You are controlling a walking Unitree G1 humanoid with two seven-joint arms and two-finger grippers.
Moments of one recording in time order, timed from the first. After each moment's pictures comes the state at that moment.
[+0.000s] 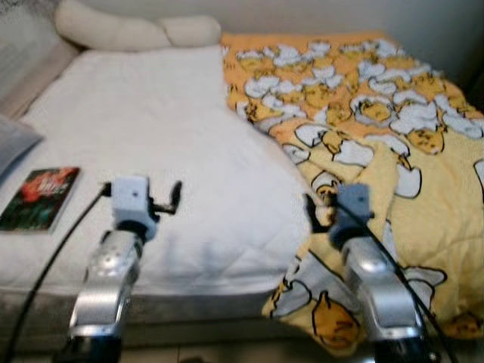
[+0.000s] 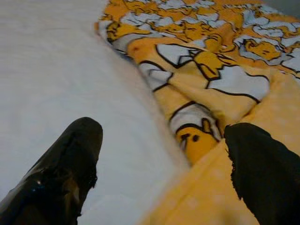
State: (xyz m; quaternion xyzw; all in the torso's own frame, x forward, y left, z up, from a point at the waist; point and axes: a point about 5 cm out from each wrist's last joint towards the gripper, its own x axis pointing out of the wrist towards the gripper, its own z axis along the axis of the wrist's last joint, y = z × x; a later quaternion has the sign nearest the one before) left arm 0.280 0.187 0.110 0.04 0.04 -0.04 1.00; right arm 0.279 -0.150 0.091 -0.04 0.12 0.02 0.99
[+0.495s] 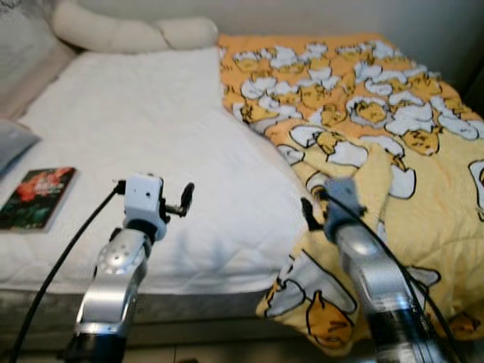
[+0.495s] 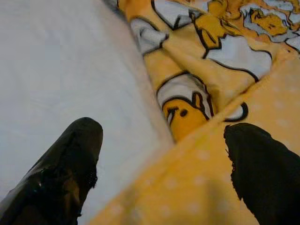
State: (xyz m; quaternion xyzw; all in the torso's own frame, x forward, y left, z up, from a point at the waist) left arm 0.281 0.178 0.111 0.06 0.05 -0.08 0.99; right arm 0.311 -0.149 0.079 -0.11 0.22 0.01 0.97
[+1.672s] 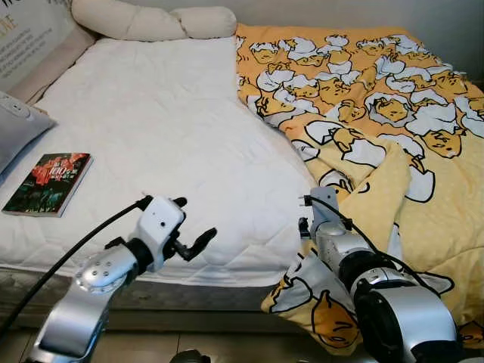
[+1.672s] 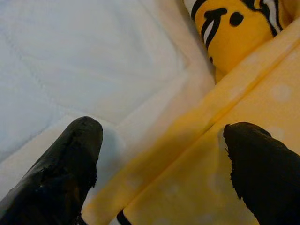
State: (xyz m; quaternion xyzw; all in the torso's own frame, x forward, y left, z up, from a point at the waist) left arm 0.239 0.172 0.119 0.17 0.11 -0.32 0.93; right arm 0.331 -0.141 0.026 -0.10 0.37 -0.06 0.92
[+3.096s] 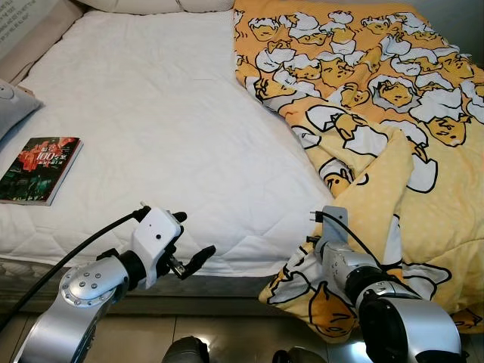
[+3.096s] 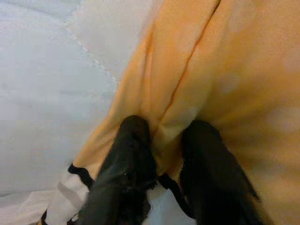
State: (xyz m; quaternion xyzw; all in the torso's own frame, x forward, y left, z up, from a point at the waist) left arm 0.220 0.172 0.123 0.16 0.15 -0.35 0.91; right arm 0.308 -0.153 0.000 0.01 0.41 -0.10 0.91
